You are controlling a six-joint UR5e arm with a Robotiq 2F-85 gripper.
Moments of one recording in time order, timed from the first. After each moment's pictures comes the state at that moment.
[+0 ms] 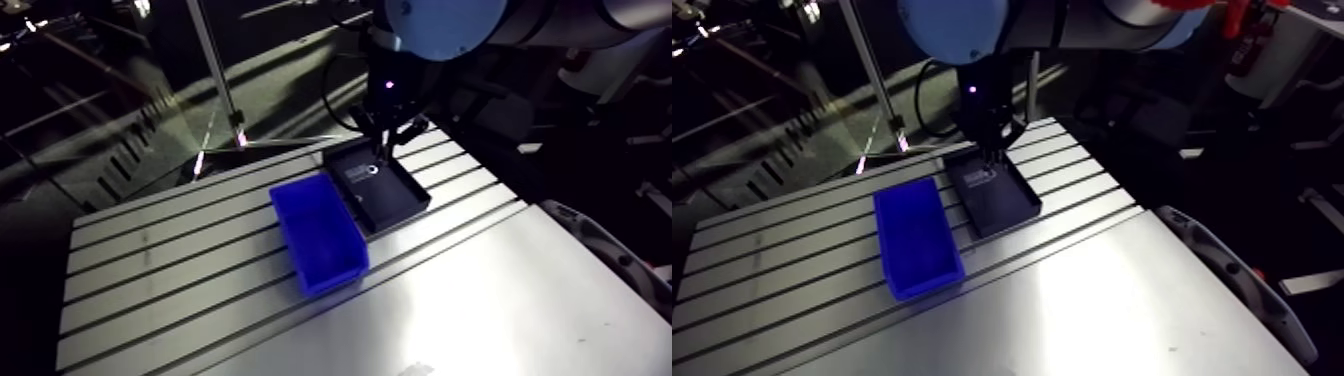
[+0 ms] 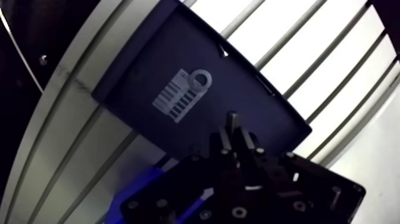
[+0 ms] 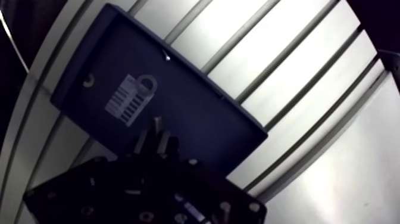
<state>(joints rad) -0.47 -1.19 1.77 -2.15 -1.59 -1.23</state>
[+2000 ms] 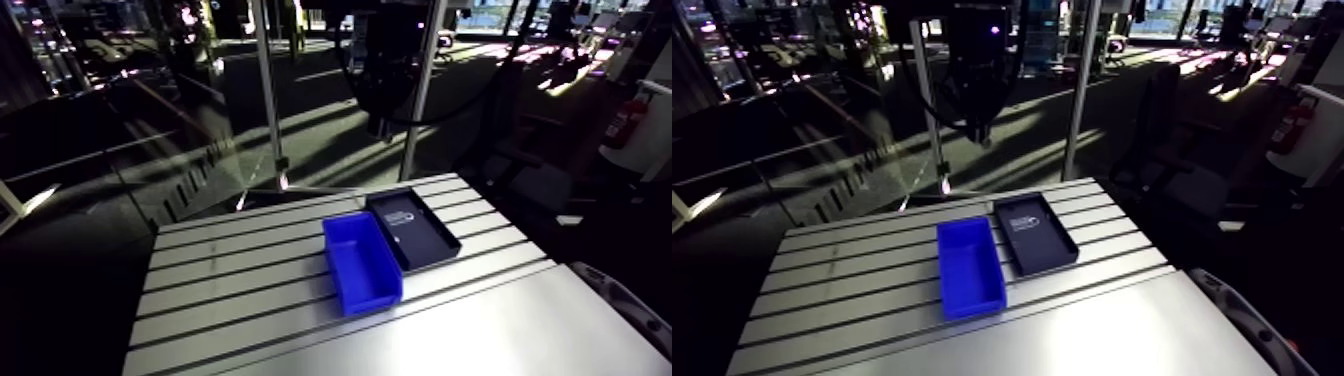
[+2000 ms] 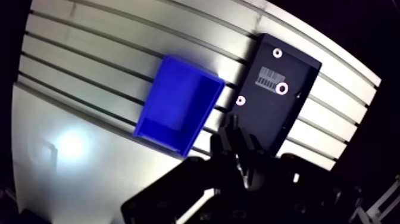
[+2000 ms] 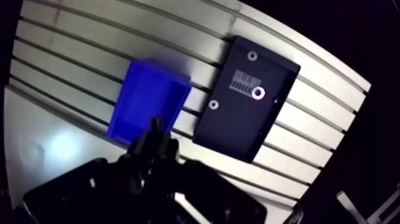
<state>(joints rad) -0.32 -1.38 1.56 -1.72 -1.52 -2.33</state>
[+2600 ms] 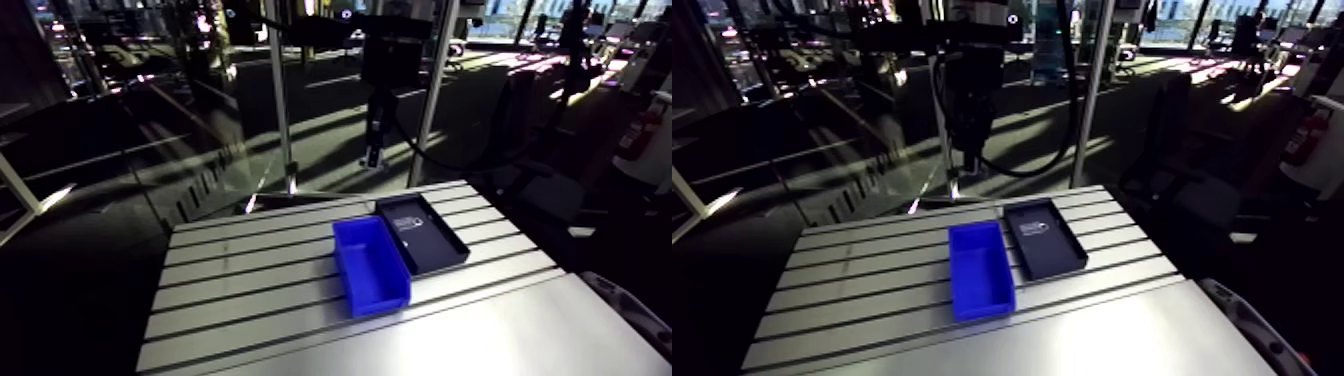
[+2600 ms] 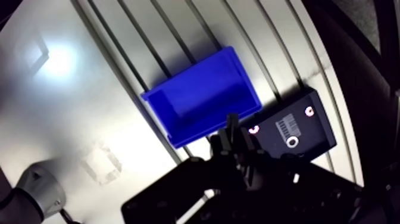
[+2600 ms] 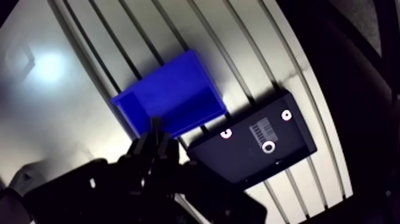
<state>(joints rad) -0.28 -1.40 1.63 -1.71 -1.50 -2.91</state>
